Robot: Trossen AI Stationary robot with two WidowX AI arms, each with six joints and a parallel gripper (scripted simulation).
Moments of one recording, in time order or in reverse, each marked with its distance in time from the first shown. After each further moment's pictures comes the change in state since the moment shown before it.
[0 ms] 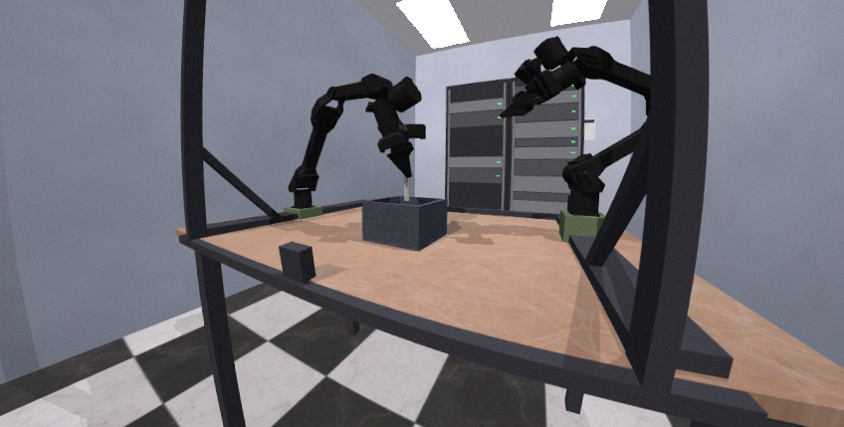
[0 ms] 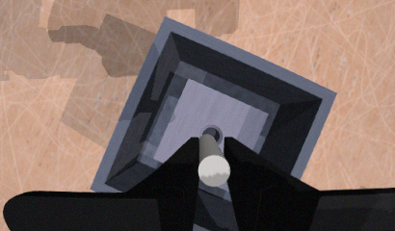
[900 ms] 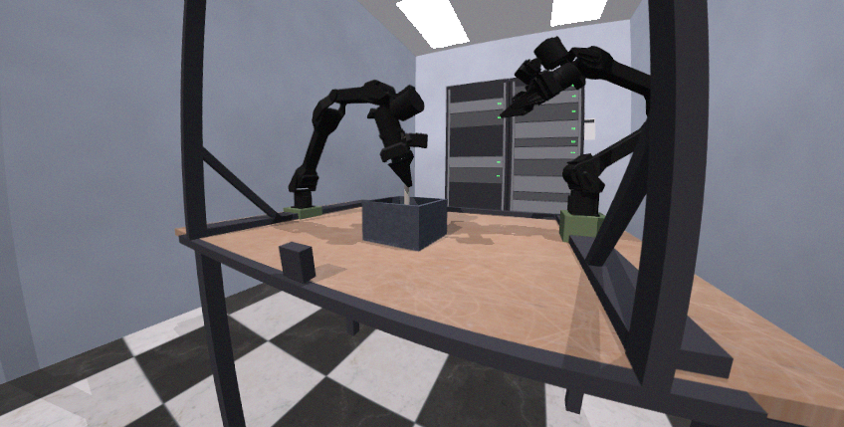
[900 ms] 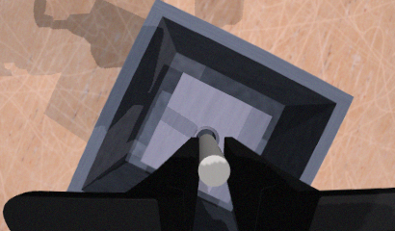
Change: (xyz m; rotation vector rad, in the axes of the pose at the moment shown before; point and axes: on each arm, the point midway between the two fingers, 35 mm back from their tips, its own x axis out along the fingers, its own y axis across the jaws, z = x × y) left arm 0.023 -0.007 -0.006 -0.036 0.028 0.019; right arm 0.000 0.000 0.000 0.001 0.001 -0.001
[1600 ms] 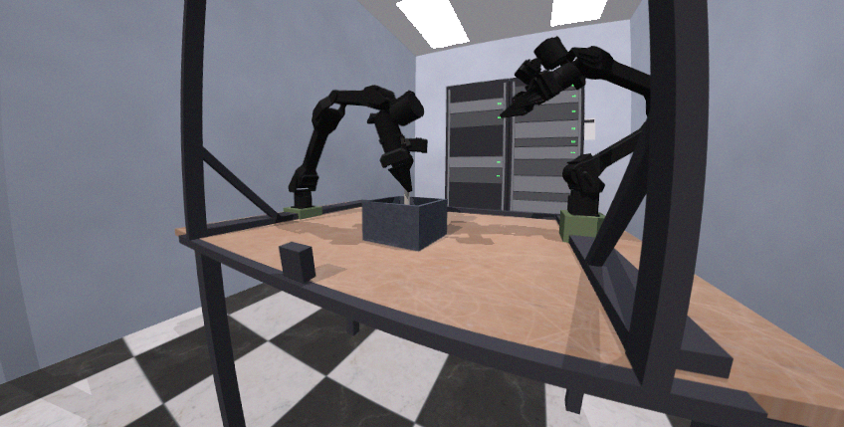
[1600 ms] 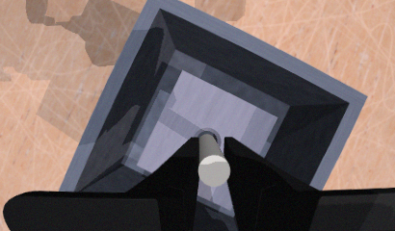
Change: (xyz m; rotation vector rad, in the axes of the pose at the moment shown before) left arm 0.012 0.000 -0.004 -0.002 -0.003 -0.002; right arm 0.000 0.000 0.000 0.000 0.000 0.000
